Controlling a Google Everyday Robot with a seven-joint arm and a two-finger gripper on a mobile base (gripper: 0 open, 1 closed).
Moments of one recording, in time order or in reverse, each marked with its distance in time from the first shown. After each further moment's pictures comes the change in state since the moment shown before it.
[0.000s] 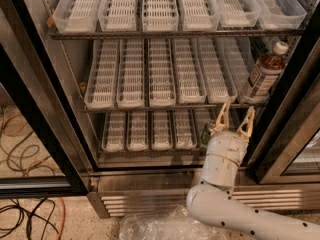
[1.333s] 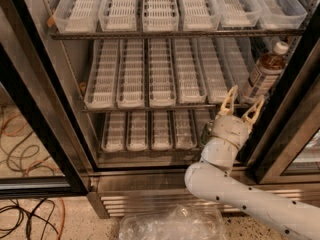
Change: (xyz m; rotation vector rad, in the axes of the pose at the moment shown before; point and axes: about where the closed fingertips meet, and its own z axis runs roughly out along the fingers) arm -0.002 -0.007 0.041 0.106 -0.050 -0.033
